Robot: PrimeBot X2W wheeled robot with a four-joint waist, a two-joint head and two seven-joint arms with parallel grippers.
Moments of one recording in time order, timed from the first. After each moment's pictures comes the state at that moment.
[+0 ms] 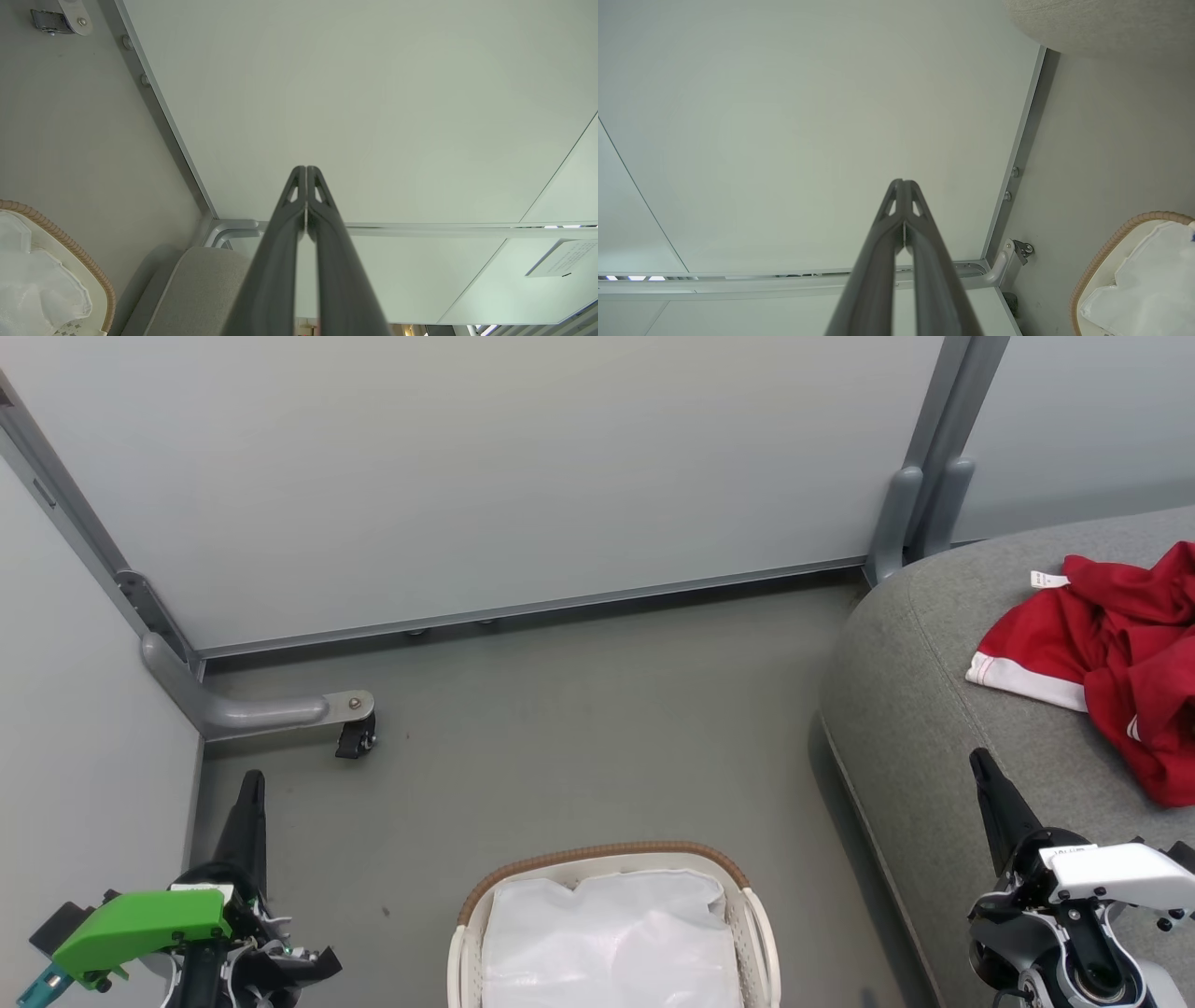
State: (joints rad) left arm -0.10 0.05 0.11 0.25 -1.61 -0.13 0.11; right arm -0.11 -0.05 -0.11 0.25 1.61 0.13 0.12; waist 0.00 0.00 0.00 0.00
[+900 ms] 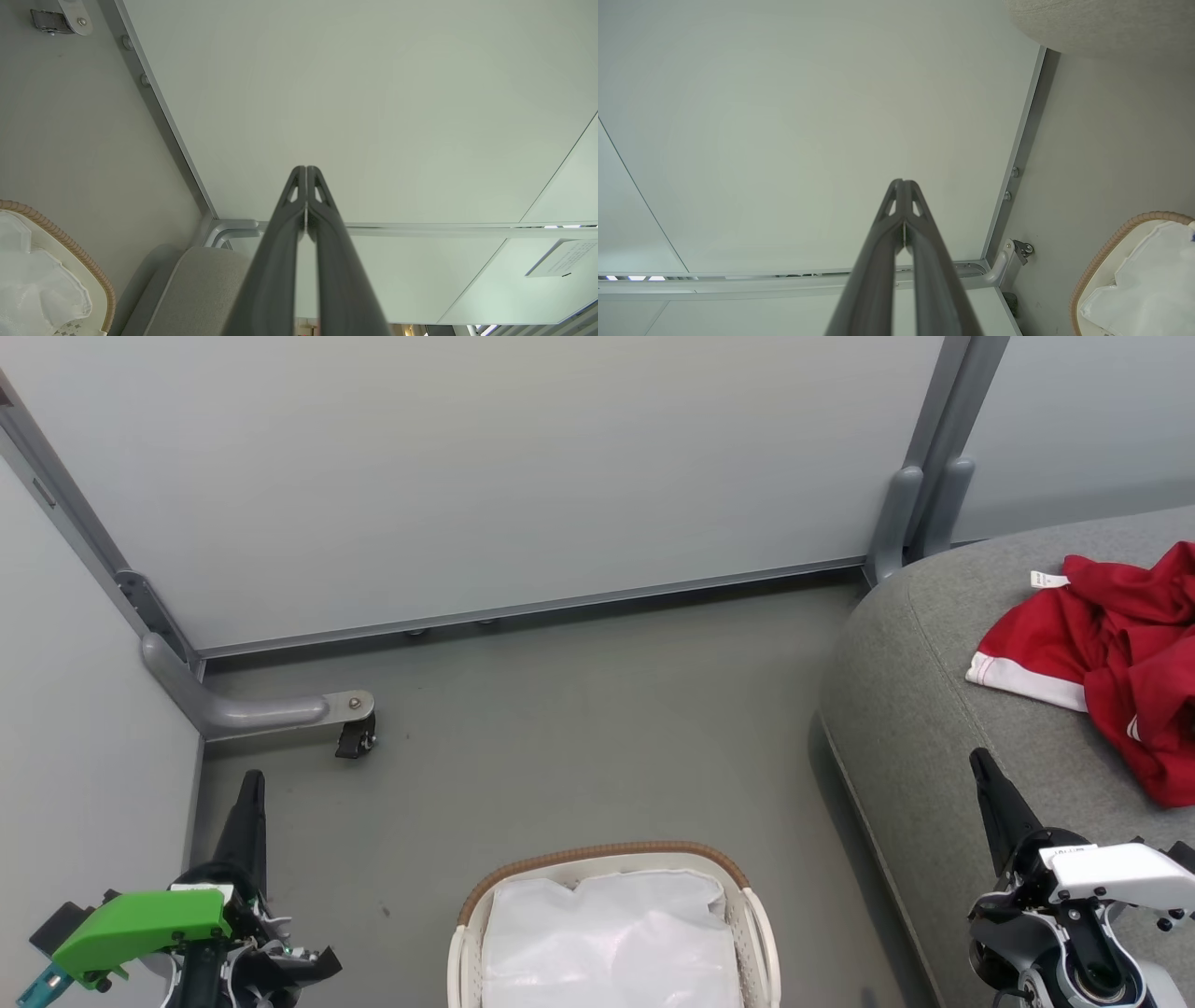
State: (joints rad) left arm -0.10 0.05 0.11 0.25 -1.61 -0.13 0.11; right arm -0.11 -0.05 -0.11 0.25 1.61 0.13 0.12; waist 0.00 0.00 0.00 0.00
